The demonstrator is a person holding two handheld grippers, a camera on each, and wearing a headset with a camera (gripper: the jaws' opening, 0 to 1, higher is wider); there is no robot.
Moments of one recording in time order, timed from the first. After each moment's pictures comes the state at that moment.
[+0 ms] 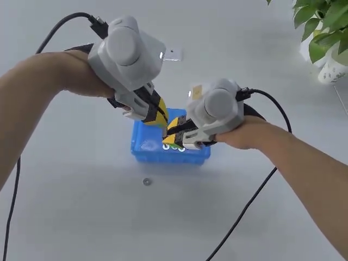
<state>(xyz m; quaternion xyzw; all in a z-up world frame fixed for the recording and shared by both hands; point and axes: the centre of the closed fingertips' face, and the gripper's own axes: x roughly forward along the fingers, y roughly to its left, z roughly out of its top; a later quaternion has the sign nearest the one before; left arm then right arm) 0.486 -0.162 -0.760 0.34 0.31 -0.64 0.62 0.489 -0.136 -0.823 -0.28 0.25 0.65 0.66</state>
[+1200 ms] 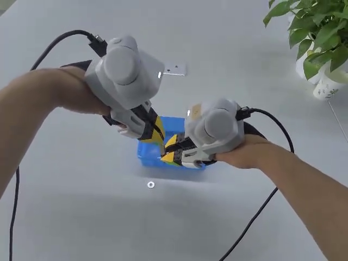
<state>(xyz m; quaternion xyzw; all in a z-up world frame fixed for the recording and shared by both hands) 0.440 -0.151 -0.743 0.35 0.31 -0.63 0.62 0.444 -0.128 -0.804 -0.29 0.23 0.66 0.65</state>
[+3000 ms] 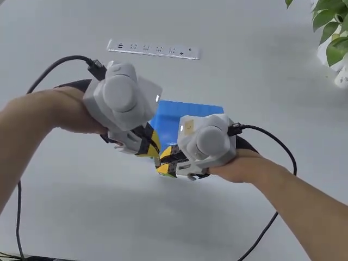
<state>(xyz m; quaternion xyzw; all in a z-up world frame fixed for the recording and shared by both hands) 0.405 -0.129 -0.788 0.35 0.35 -0.62 0.62 0.406 -0.105 -0.848 -0.27 0.25 0.68 0.63</state>
